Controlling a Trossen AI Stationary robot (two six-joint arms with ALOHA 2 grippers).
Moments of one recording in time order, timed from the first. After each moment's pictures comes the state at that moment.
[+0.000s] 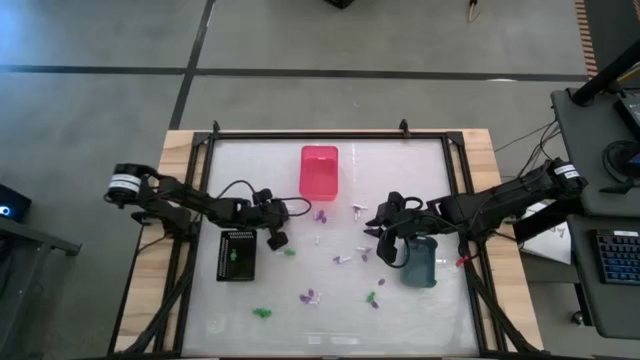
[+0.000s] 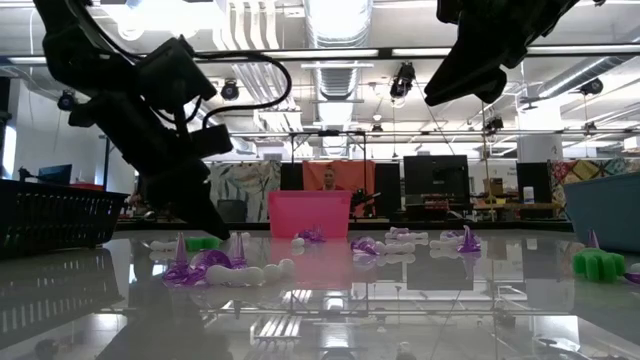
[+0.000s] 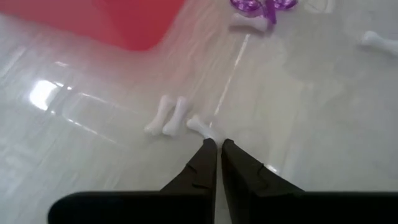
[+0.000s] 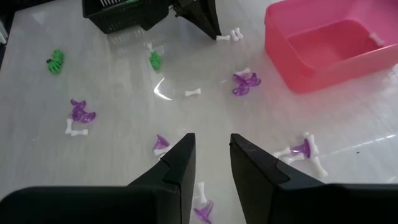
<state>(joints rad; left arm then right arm) -0.01 1.52 0.47 0.18 -0.29 -0.24 0.24 1.22 0.80 -0.29 0.29 0.45</state>
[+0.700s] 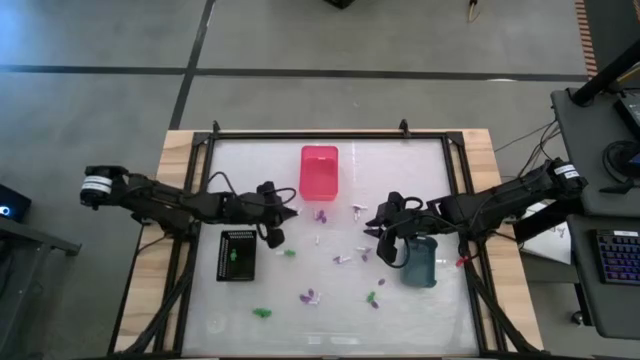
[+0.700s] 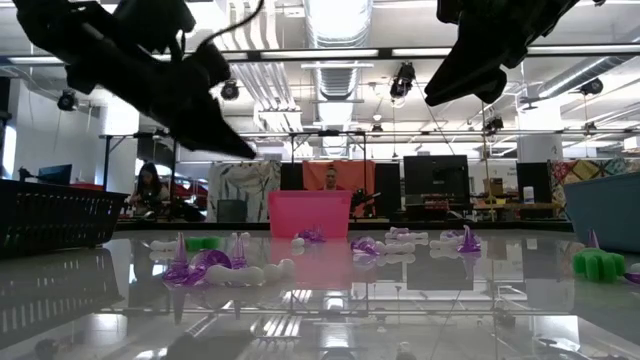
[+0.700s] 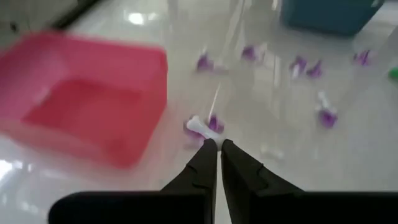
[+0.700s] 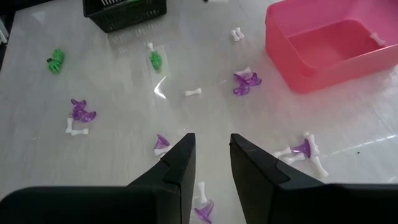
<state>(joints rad) -0.02 1.26 0.47 0.28 -0.22 -0.12 0.24 1.22 0.80 -0.29 0.28 0.45</state>
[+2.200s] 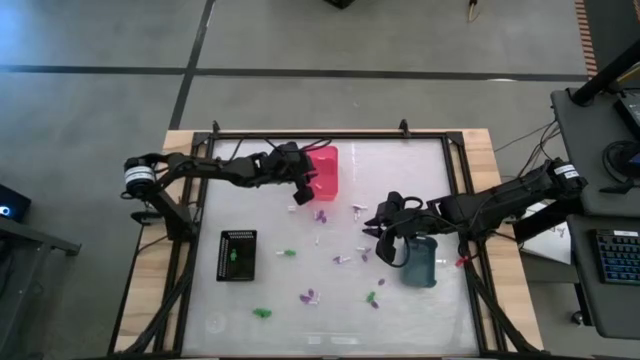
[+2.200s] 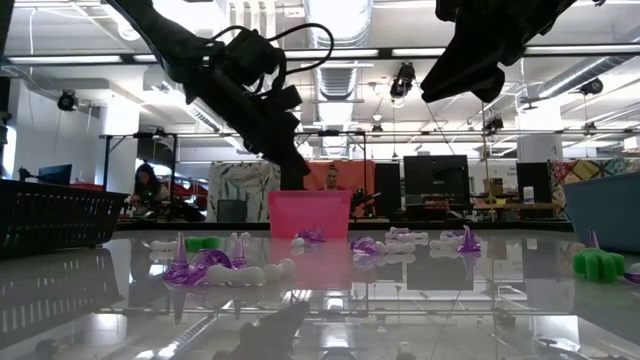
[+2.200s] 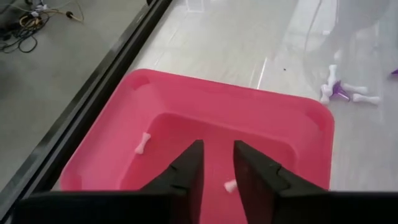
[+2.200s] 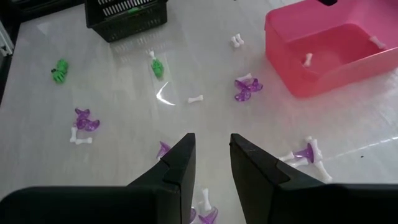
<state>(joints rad) 0.35 1.63 0.90 0.10 -0.10 0.14 0.24 1.22 0.80 -0.27 0.29 0.46</state>
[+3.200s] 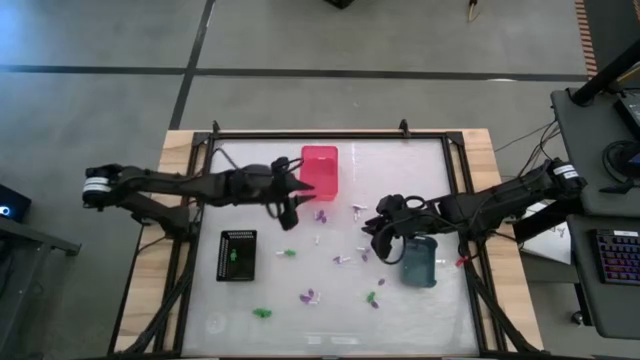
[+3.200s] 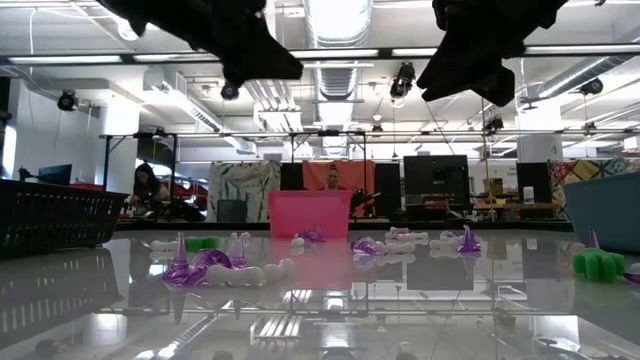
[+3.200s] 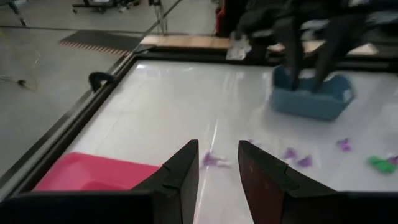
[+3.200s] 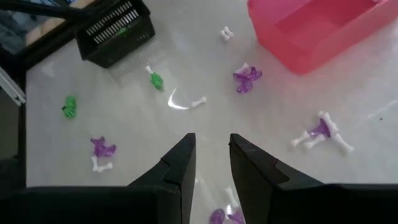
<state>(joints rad) 0.06 1.27 0.83 0.09 -0.13 -0.01 0.24 1.24 0.84 -0.32 0.30 0.73</state>
